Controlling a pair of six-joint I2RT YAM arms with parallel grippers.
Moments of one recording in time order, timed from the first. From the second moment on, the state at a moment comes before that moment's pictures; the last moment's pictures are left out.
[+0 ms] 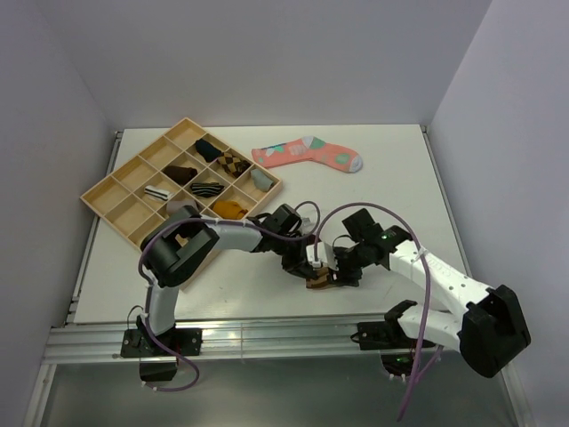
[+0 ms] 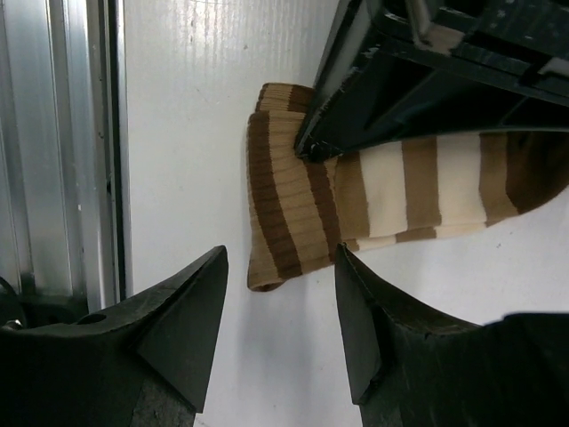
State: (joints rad) left arm -0.89 1.99 1.10 -0.07 0.62 -0.99; right arm 0.52 1.09 0.66 -0.79 -0.55 -1.05
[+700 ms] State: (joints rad) left arm -0.83 2.06 1.16 -0.11 0.71 -0.98; right arm 0.58 1.25 0.64 -0.67 -0.49 -1.01
